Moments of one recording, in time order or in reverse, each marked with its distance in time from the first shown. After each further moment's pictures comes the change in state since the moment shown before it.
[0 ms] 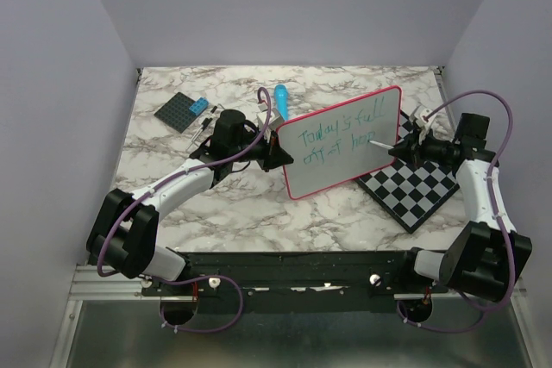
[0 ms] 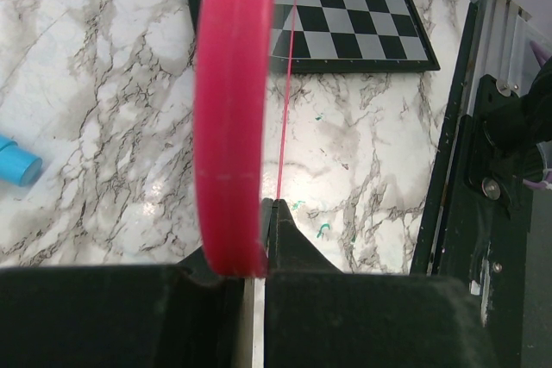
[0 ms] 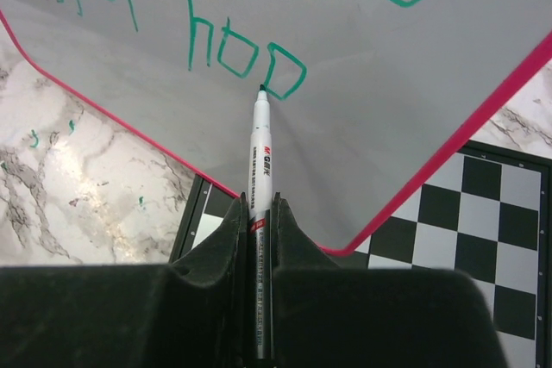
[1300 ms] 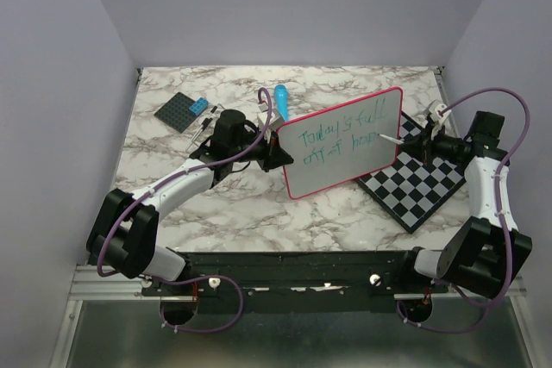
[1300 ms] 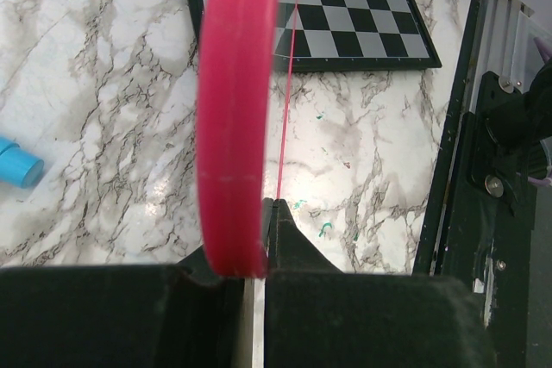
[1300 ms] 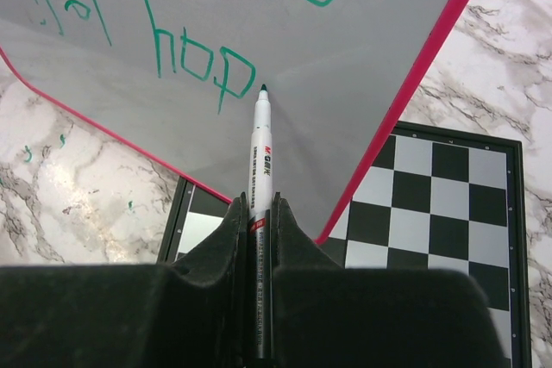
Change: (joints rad) left arm 0.000 0.000 0.000 -0.002 0.001 0.011; right arm -0.084 0.021 0.053 -0.034 -0.051 0.014
